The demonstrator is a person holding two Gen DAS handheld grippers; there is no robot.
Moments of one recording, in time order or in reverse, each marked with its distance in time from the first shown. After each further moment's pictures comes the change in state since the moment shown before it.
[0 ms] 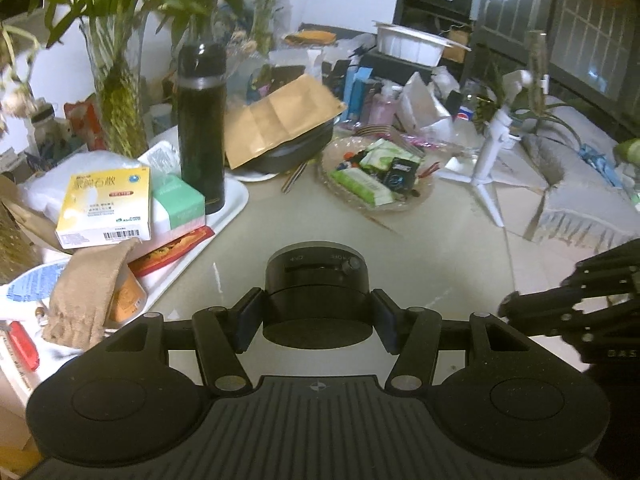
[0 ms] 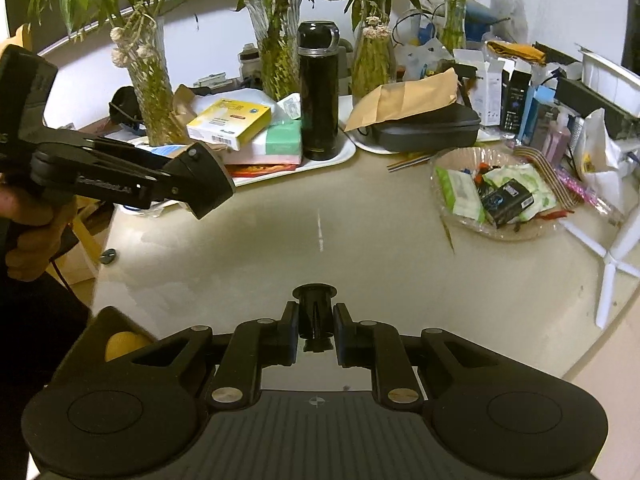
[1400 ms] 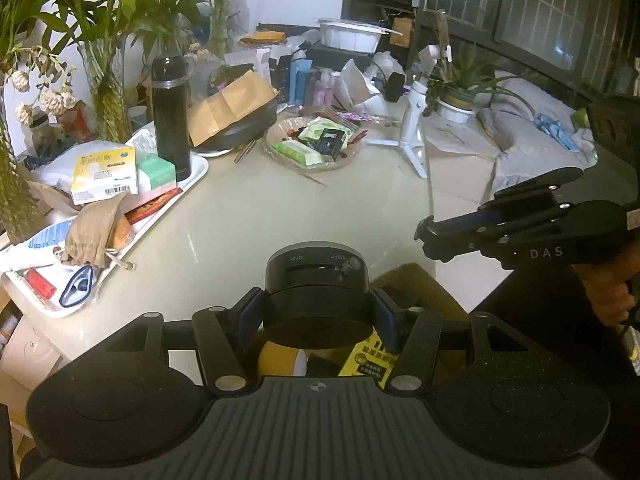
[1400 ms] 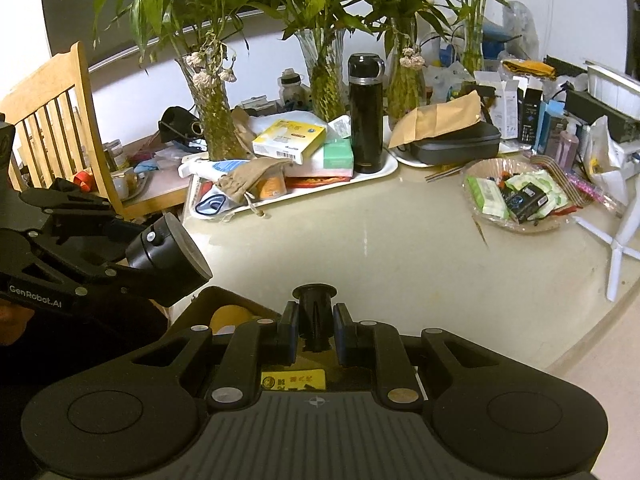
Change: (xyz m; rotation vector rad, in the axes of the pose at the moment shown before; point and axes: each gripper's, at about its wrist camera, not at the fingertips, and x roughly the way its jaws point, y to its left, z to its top) left arm -0.108 -0.061 -0.070 0.073 0.022 -0.059; right arm -0.073 0.051 -0.034 0.016 -0.065 0.076
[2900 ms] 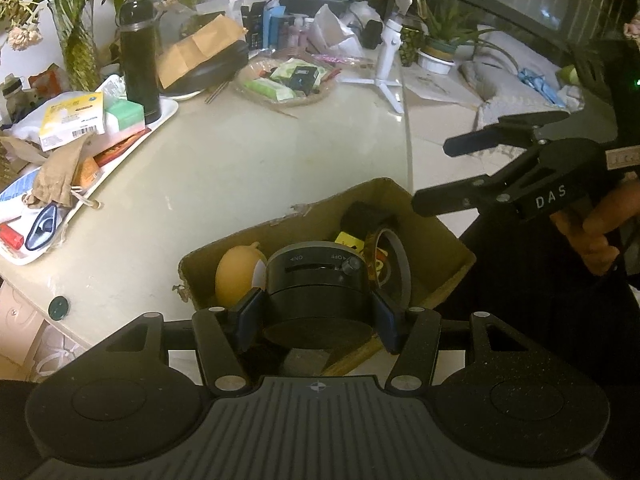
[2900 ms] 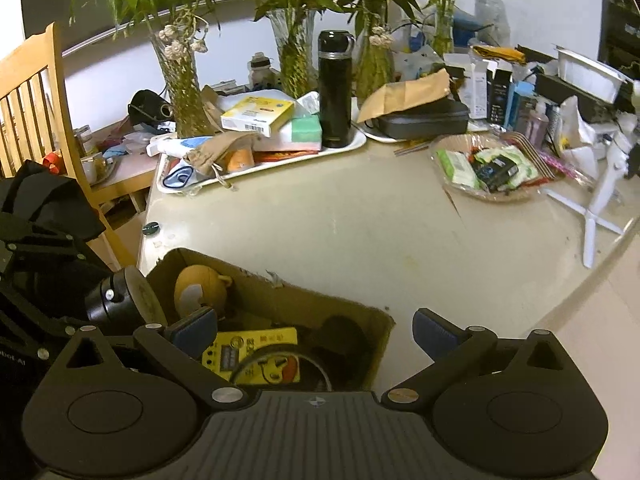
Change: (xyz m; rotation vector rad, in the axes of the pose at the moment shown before) left arm 0.014 -0.018 -0.046 0.033 0.129 -0.052; right arm 0.005 -0.002 -0.040 0.020 0.021 -0.112
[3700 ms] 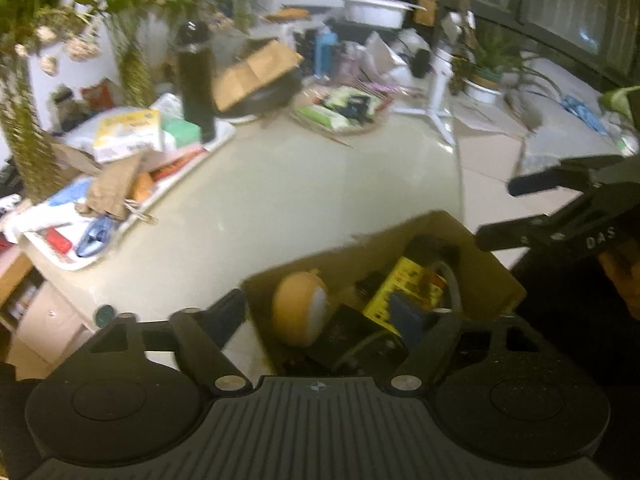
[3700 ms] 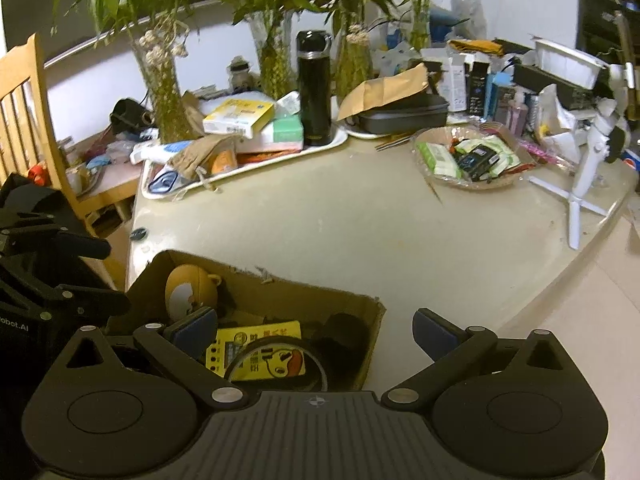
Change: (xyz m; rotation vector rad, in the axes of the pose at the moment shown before) left arm -0.008 0.012 0.002 -0.054 -0.099 0.170; right arm -0.004 0.003 -0.006 0.055 -0.022 -0.063
